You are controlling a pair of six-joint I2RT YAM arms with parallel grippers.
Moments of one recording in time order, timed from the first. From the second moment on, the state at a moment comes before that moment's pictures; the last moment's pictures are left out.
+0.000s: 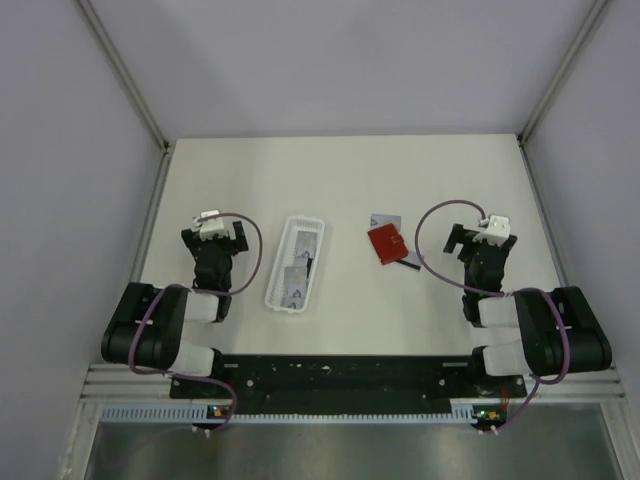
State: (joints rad) left arm -0.12 1.44 0.23 1.13 -0.33 0.00; right arm 0.08 1.37 0.16 1.09 0.33 0.06
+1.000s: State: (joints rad) left arm -0.17 1.11 0.63 0.36 -0.40 -0.22; right arm 0.08 1.18 0.64 0.21 0.14 0.33
